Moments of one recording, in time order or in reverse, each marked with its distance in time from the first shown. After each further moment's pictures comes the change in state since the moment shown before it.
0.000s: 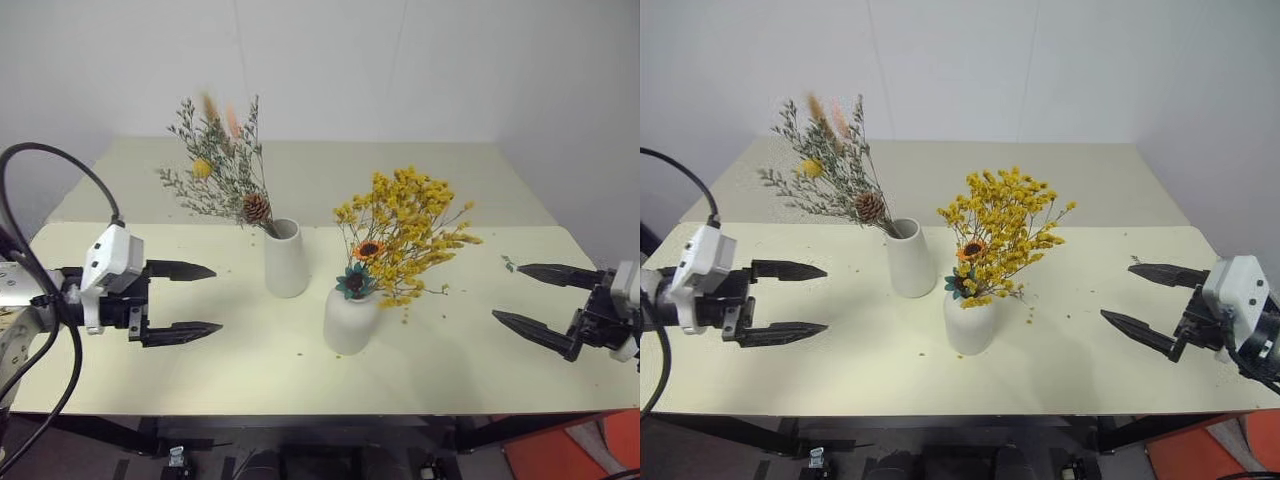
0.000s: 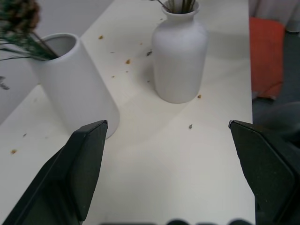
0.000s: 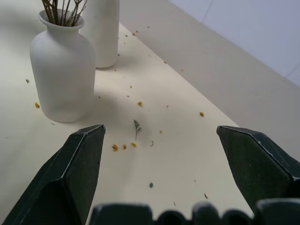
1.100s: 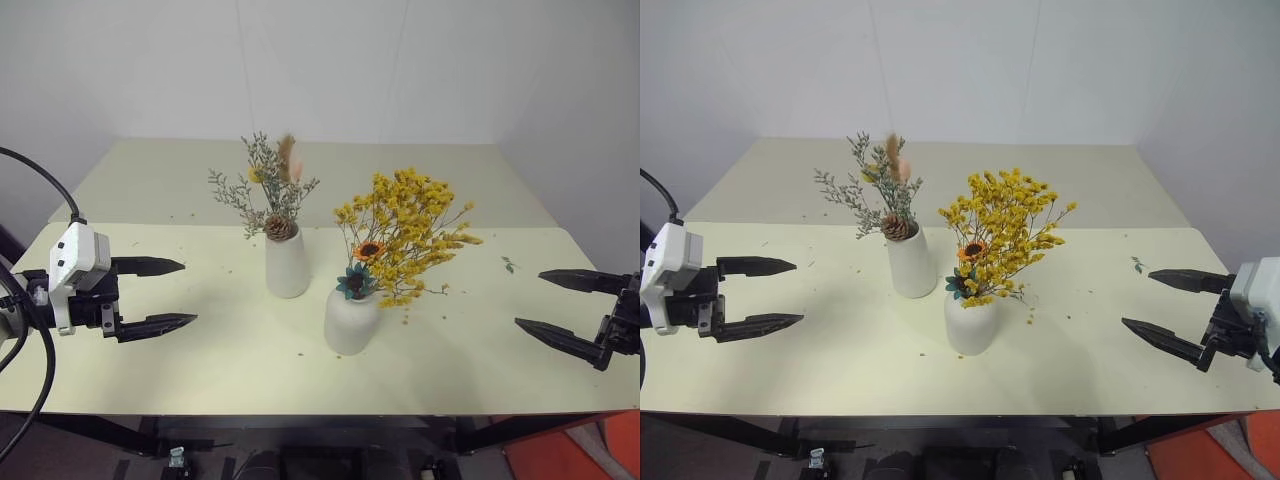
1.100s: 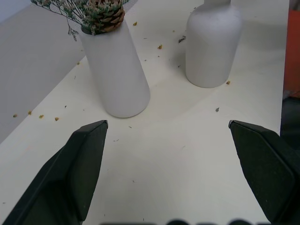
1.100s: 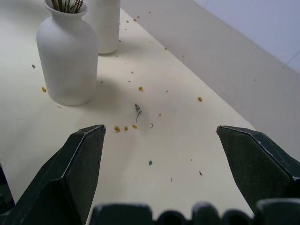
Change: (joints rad) left arm 0.051 0.028 0.039 0.077 0.018 -0.062 0.020; right arm 0.069 -0.054 -0.090 0.005 0.021 0.033 0.061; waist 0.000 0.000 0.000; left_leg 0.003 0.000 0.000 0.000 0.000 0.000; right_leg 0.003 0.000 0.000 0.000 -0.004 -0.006
